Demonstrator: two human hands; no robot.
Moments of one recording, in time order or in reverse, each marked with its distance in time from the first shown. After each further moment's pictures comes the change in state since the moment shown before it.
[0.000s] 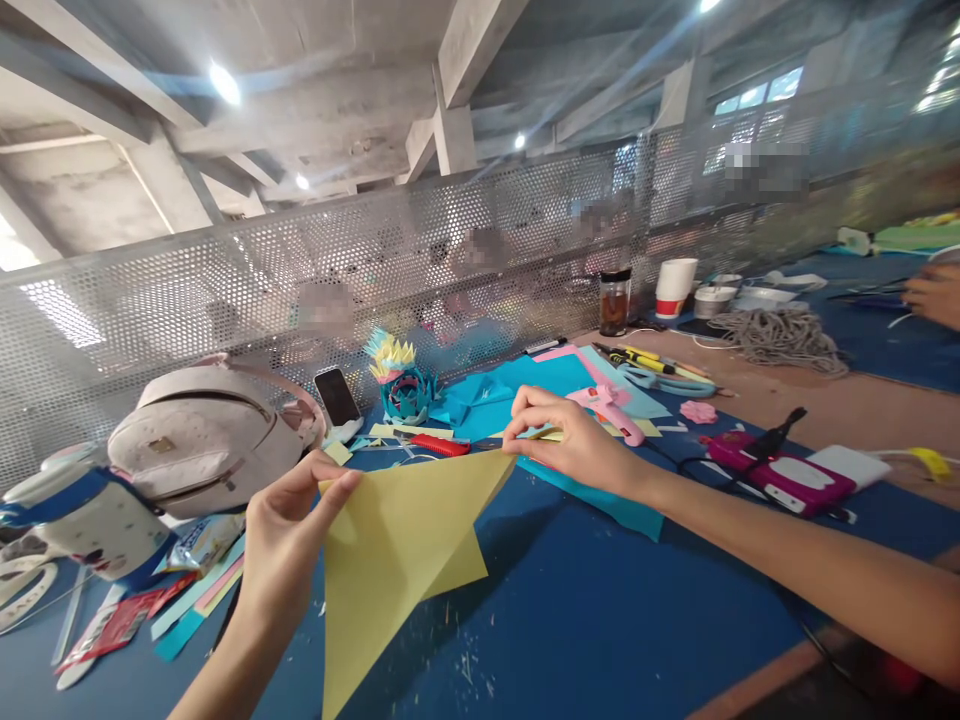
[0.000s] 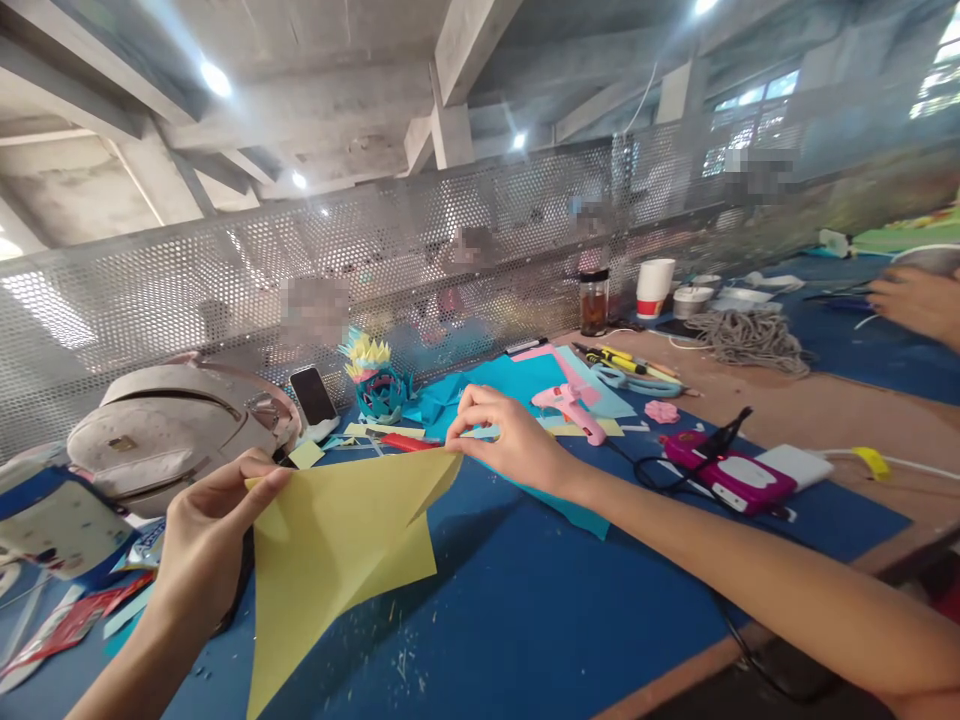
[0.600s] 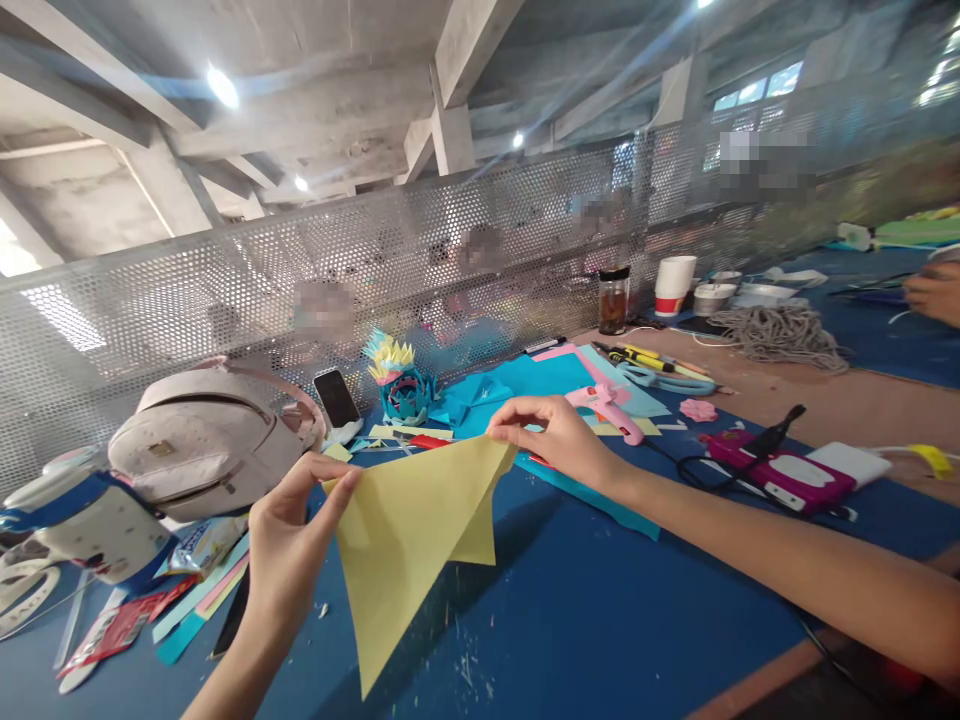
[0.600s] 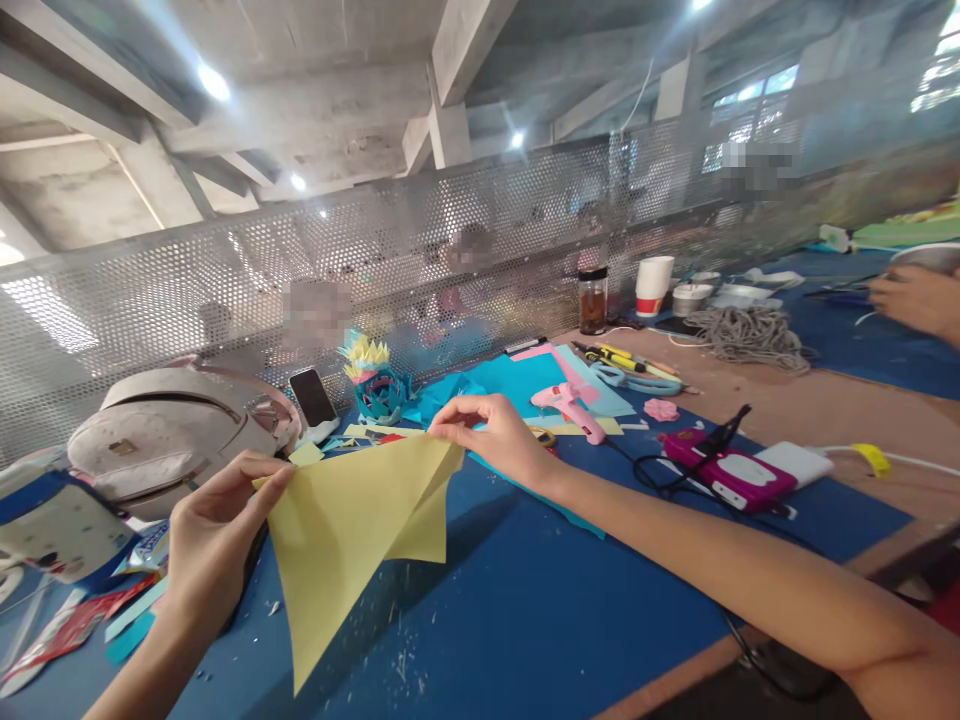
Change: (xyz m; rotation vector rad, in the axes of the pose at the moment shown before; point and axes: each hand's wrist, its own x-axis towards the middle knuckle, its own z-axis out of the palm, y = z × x) left_hand 0.006 -0.010 -0.006 0.308 -0.039 0.242; right_hand 0.011 -0.004 0.016 0.225 0.073 0.117
